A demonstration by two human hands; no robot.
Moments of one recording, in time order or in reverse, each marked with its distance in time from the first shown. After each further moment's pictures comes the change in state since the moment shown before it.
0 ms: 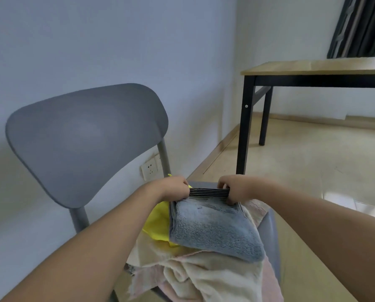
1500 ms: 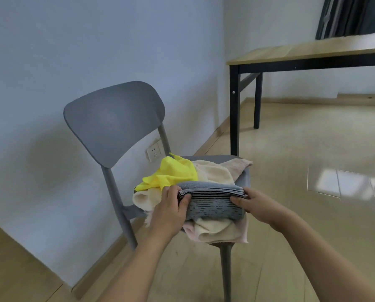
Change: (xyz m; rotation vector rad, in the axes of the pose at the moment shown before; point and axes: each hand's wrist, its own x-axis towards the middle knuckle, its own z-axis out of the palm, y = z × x) left_hand -0.157 -0.014 0.139 -0.132 0.666 0.201; right_hand -0.185 0.018 0.111 0.957 0.178 -0.008
